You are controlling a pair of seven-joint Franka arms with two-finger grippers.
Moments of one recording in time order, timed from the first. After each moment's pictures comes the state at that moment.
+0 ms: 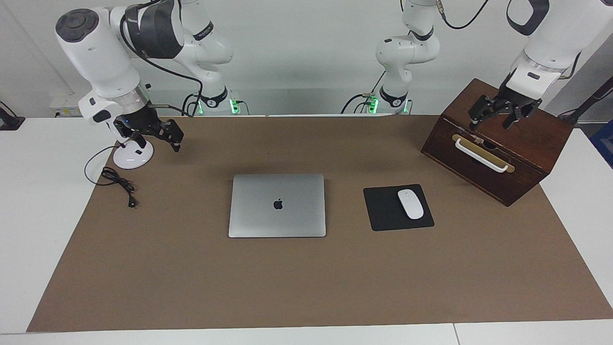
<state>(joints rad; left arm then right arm) 0.07 -0.04 -0.05 -1.62 -0.02 1.56 0.03 0.00 -0.04 0.00 -1.82 0.07 1.76 0.19</state>
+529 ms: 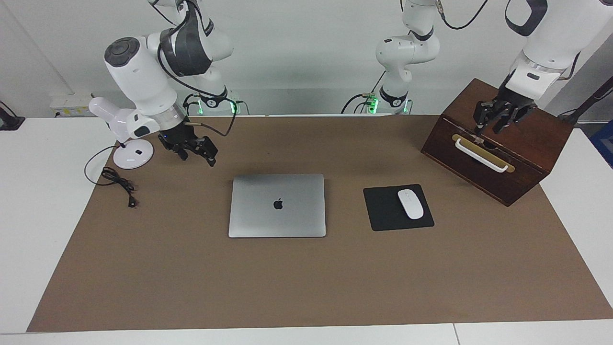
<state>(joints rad) 0.07 -0.04 -0.05 -1.62 -0.02 1.59 0.02 0.45 -0.04 -0.33 -1.98 0.18 1.98 0.49</state>
